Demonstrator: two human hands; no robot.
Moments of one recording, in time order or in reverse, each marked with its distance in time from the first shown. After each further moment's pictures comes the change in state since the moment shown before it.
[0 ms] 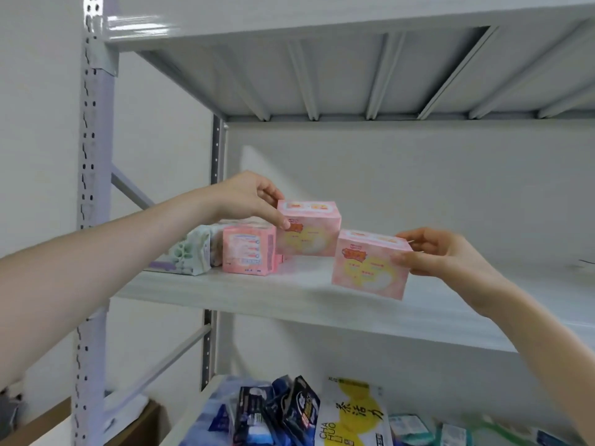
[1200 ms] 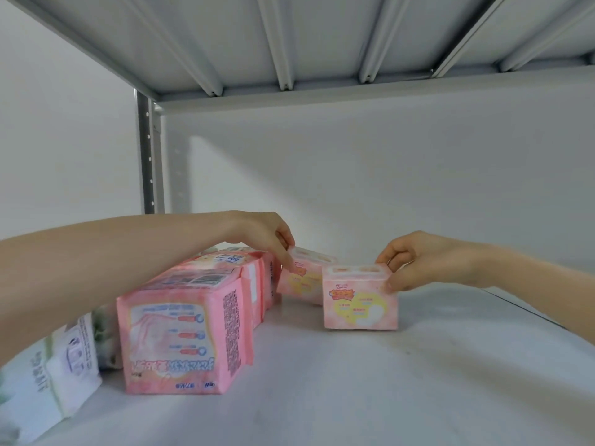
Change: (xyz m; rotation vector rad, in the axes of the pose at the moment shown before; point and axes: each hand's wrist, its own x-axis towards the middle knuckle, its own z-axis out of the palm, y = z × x) left_hand 0.290 -0.137 0.067 0.419 -0.380 -0.014; right_hand 0.232 0.110 0.025 -0.314 -0.330 0.316
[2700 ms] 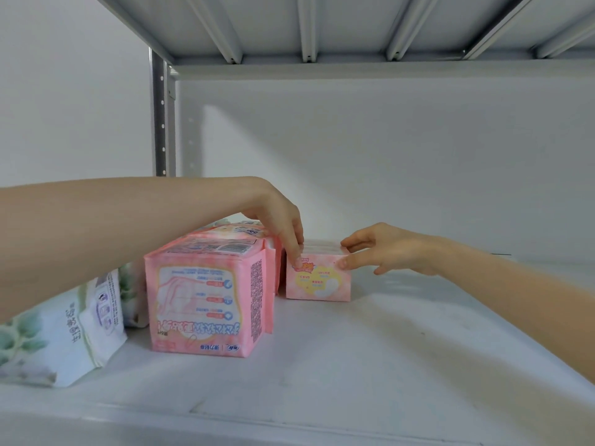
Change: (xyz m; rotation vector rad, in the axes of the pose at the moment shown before) left_hand -0.029 0.019 -0.003 0.296 -0.320 -0.089; right_hand 0.050 -0.027 0.052 -0.083 0.022 0.009
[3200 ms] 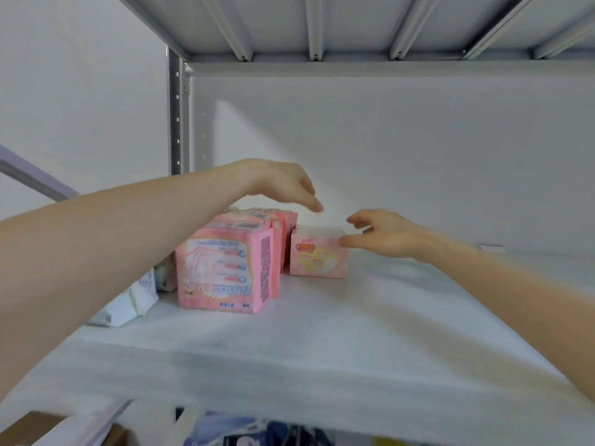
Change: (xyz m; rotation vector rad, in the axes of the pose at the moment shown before) left_hand -0.050 0.016 0.000 -0.184 0.429 0.042; right_hand -0.024 -0.011 0.004 -0.254 0.207 -0.099
